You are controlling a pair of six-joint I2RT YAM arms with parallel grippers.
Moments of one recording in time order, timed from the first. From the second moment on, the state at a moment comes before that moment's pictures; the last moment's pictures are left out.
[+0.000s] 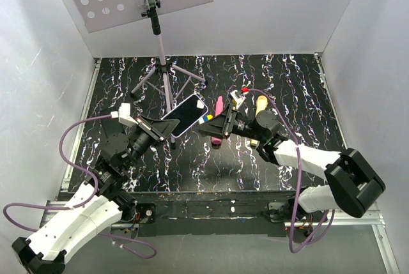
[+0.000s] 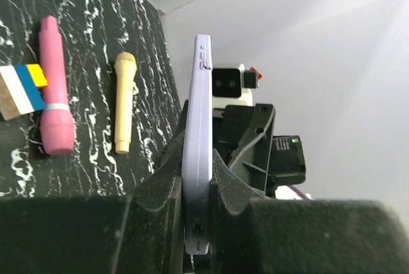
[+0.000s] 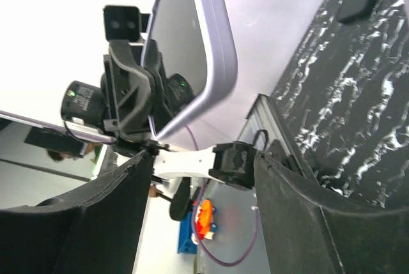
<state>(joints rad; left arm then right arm) -0.66 0.53 0.57 -0.01 -0.09 -1.11 0.73 1.31 0.58 0.85 -0.59 1.28</state>
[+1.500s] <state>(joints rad) -0.66 0.93 1.08 -0.50 0.11 -0.57 0.56 1.17 0.78 0.09 -0.87 0.65</state>
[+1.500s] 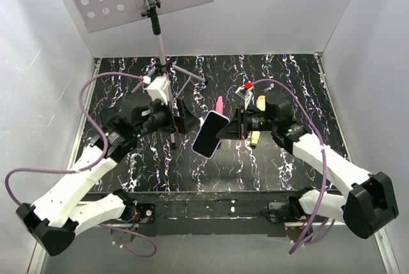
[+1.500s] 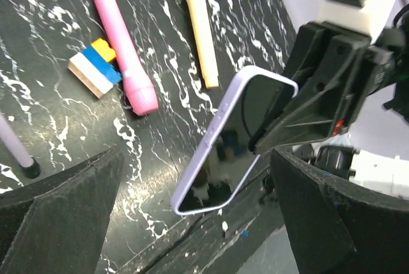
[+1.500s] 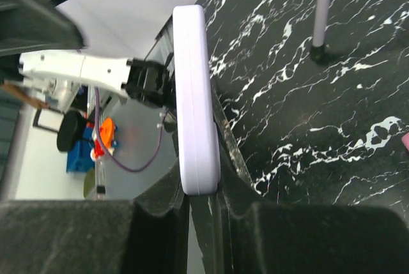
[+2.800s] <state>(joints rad) -0.65 1.00 0.98 -0.24 0.40 -0.63 0.58 1.12 0.64 0.28 -1.05 0.69</state>
